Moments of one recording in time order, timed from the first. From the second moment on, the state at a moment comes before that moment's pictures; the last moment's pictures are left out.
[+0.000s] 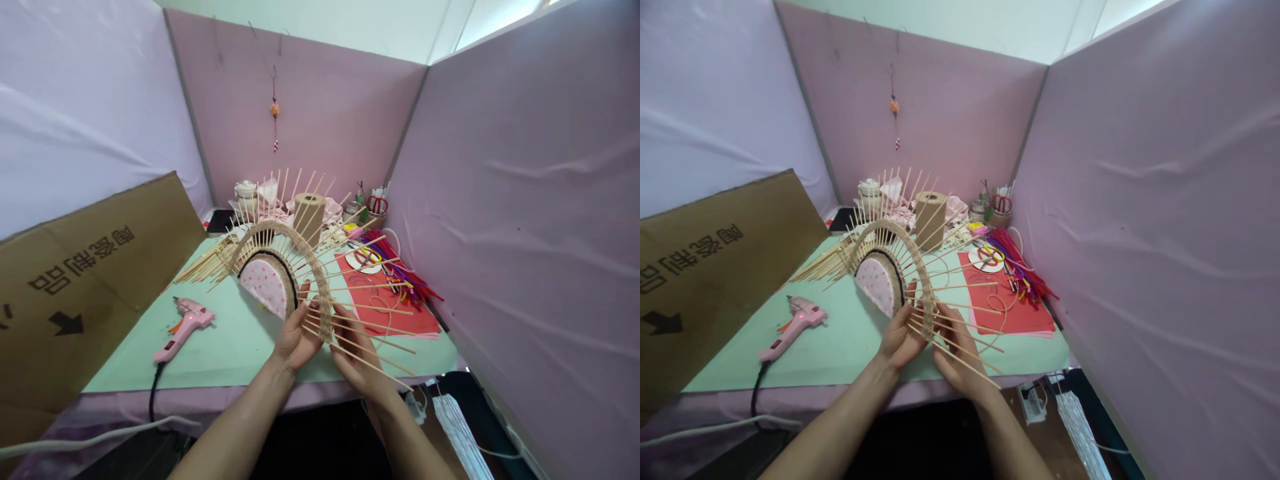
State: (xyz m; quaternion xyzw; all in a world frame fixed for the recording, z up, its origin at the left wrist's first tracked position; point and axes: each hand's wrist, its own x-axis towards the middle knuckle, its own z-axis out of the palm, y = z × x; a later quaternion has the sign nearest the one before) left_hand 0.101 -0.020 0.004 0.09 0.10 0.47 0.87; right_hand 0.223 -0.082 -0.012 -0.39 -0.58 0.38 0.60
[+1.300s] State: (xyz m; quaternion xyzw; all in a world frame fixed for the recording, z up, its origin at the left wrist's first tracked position) left_hand 0.045 0.001 0.130 0.89 0.21 0.37 -0.18; right_hand 0.230 -0.055 0.002 -0.40 -0.59 0.21 0.67
